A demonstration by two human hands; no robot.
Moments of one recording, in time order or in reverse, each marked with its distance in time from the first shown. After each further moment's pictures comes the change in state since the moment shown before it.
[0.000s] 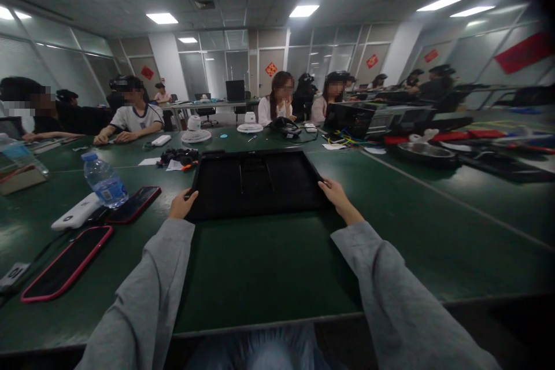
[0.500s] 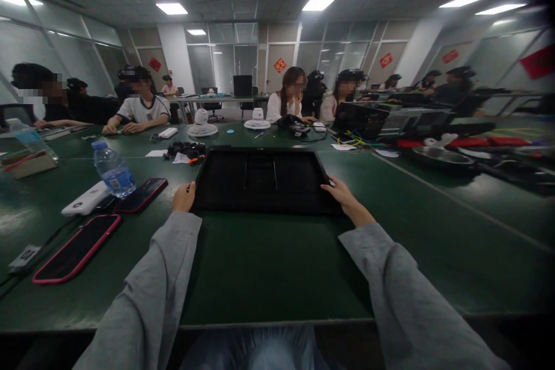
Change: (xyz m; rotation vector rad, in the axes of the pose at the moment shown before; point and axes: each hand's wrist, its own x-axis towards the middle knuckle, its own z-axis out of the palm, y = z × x) left_hand 0.005 -0.006 -0.006 0.250 0.092 -0.065; right_hand 0.000 -0.009 0.014 0.059 -0.126 0.143
